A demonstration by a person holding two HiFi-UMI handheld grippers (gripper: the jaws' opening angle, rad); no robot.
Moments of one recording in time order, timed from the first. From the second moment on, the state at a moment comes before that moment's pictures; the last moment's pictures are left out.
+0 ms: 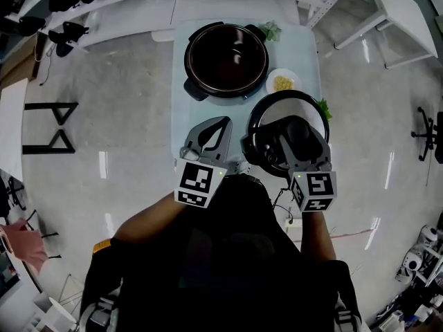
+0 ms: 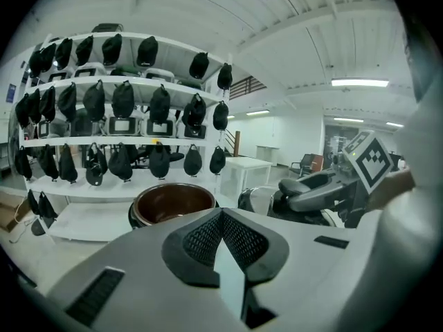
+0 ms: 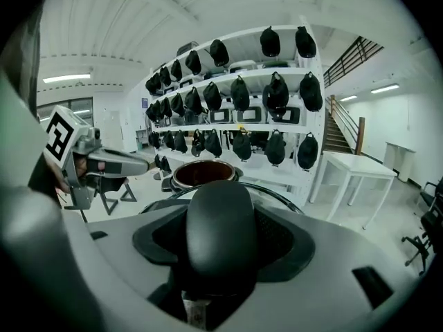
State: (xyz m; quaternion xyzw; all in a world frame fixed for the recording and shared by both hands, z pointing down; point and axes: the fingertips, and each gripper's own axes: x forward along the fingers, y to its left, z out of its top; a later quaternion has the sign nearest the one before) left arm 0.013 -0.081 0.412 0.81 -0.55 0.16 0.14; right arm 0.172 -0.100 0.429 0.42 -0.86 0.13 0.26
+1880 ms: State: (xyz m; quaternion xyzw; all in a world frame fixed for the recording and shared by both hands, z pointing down) left arm -0.195 -0.130 0.398 0.72 -0.66 0.14 0.15; right arm -0.073 -0.276 0.433 0.30 -0.90 0.09 0.32
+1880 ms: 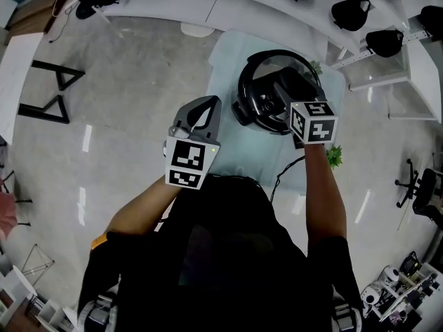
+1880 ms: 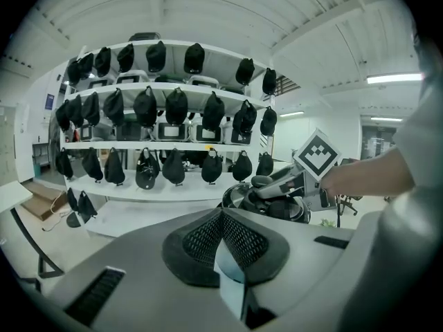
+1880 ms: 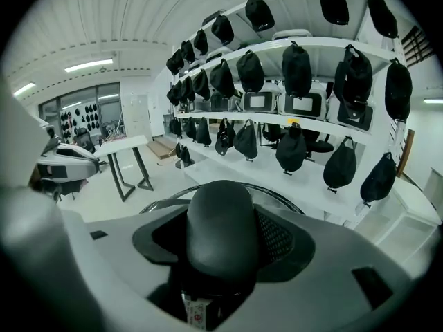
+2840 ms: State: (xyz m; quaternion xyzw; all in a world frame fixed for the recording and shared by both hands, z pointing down) left arm -0.178 -0.144 0.409 0.74 -0.64 0.14 0.16; right arm -0.078 -0.279 0.446 0.27 -0.90 0.09 0.32
